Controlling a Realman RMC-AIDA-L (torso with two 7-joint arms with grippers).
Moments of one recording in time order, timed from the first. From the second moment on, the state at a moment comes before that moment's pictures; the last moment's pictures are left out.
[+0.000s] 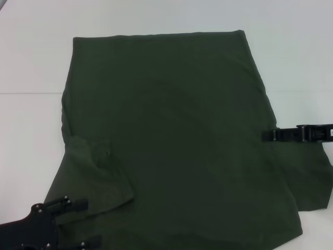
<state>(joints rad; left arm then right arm) -0.31 -2.08 0.53 0.70 2.06 1.79 -1.15 0.56 2.07 -0.70 -1.07 -2.26 -1.49 2.35</state>
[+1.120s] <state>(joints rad) -0.33 -2.09 0.53 0.69 2.06 1.77 -1.15 0.63 2.05 -0.63 -1.09 -2.79 -1.44 2.67</state>
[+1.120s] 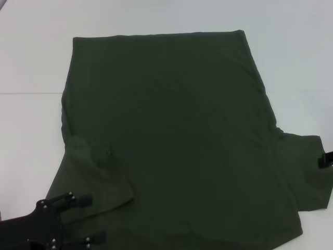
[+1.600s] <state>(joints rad) -0.33 -2.09 0.53 0.70 2.05 1.77 -1.15 0.60 2.03 -0.50 -1.02 -2.79 -1.42 2.67</state>
